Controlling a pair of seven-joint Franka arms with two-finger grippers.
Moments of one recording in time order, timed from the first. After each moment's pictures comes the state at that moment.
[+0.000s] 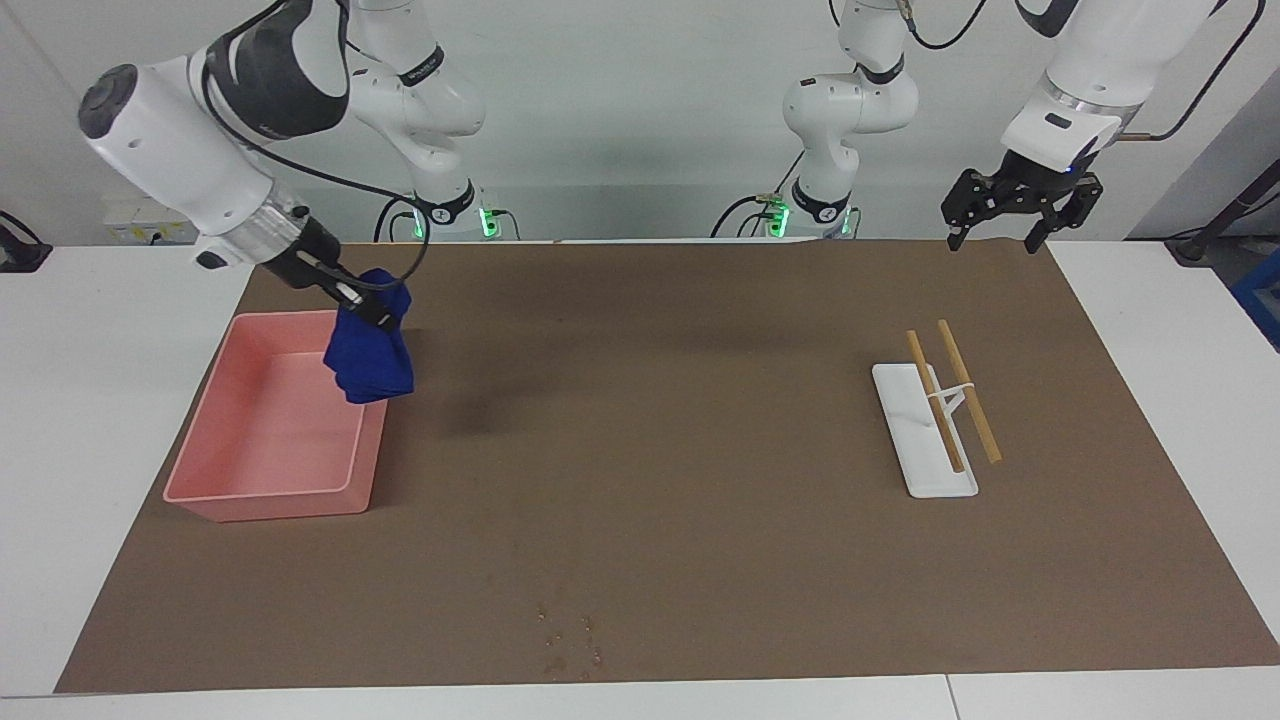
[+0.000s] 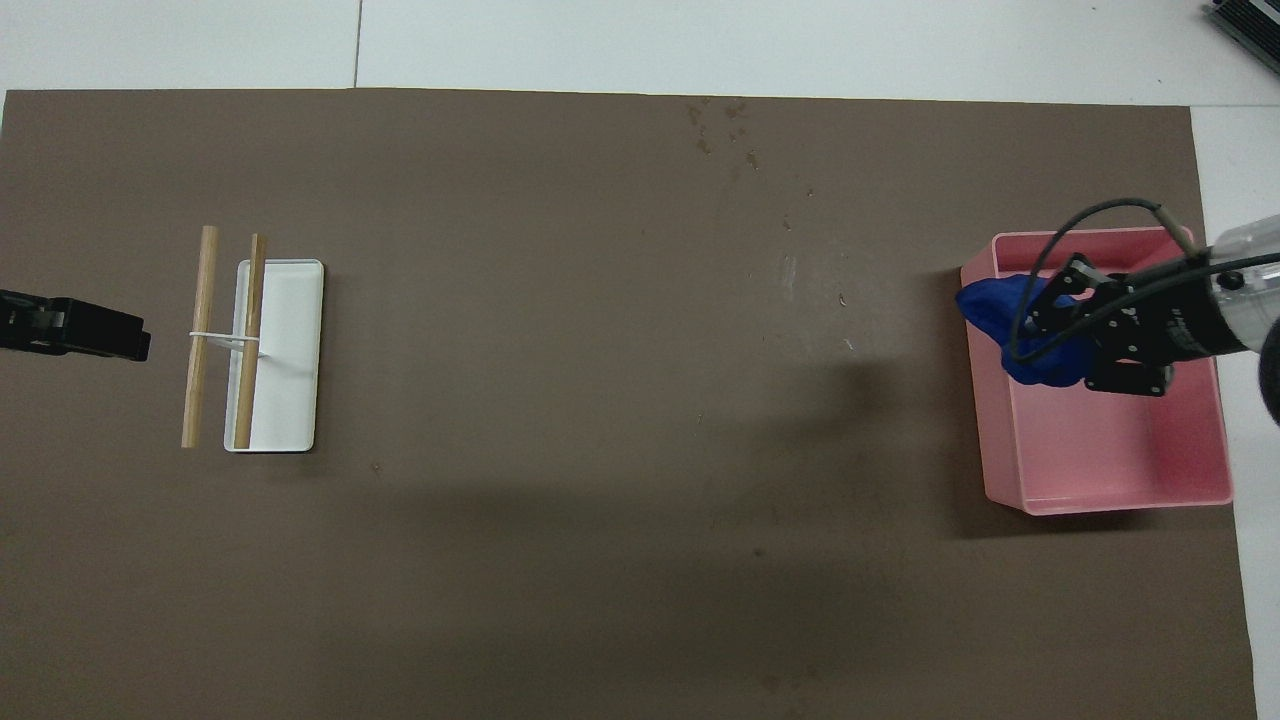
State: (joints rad) left arm -0.01 -0.07 -0.07 -1.58 0.02 1.53 0.07; right arm -0.29 0.00 0.15 -1.83 0.34 1.72 0.55
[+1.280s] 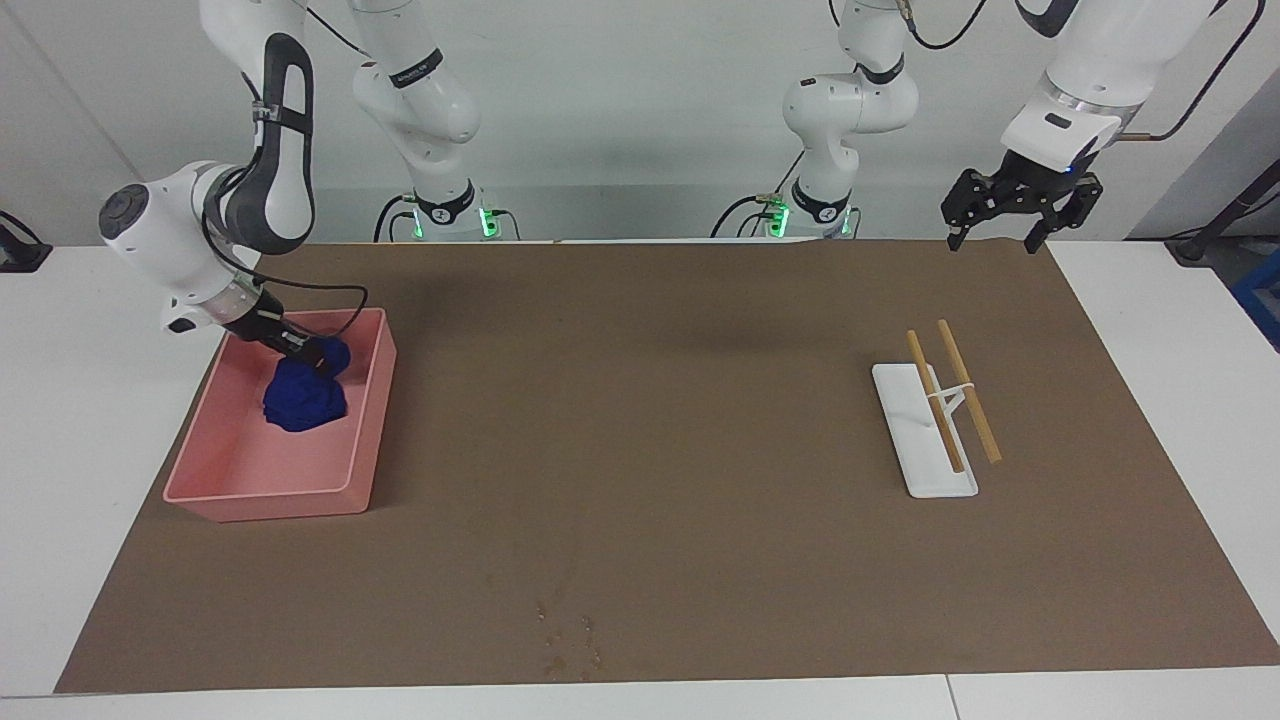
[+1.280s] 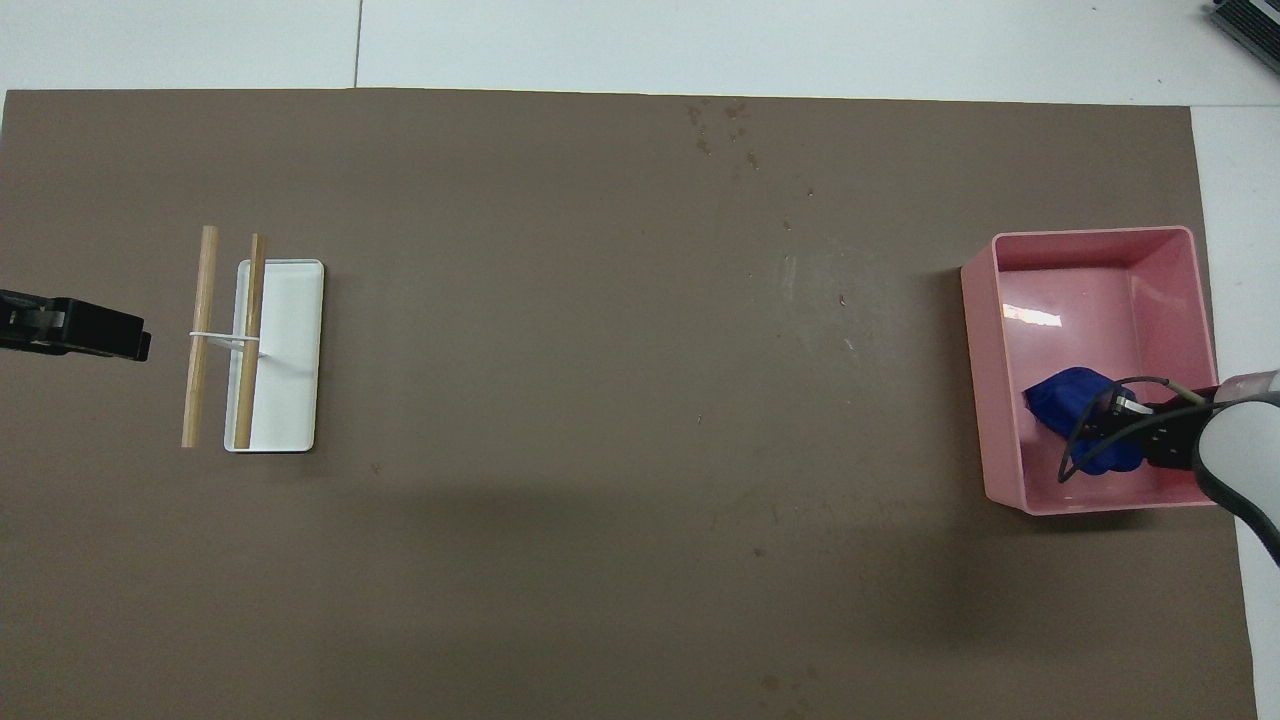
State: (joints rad) left arm -0.01 -0.07 -0.07 -1.58 0.02 1.53 0.07; right arm -0.49 0.02 0.16 -2.23 0.18 2.11 0.05
